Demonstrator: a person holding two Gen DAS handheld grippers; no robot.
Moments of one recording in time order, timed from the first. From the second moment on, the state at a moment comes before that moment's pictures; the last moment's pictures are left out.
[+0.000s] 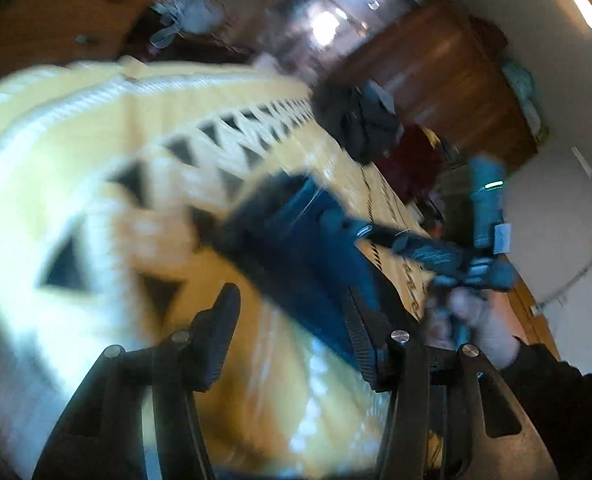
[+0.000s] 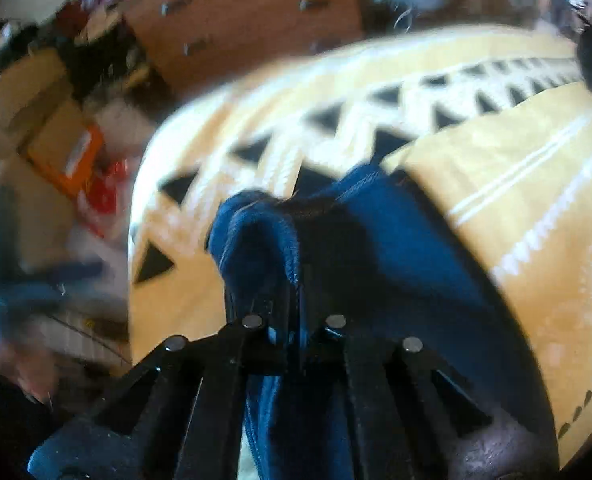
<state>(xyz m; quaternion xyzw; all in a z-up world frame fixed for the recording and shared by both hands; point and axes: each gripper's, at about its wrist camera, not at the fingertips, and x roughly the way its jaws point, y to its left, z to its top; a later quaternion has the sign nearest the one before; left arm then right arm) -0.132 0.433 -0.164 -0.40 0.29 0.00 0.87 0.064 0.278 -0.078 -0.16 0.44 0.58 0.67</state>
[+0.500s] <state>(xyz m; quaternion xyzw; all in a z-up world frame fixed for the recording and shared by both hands) -0.081 0.500 -0.184 -0.49 0.24 0.09 0.84 0.027 0.295 -0.080 -0.15 0.42 0.63 0.63</state>
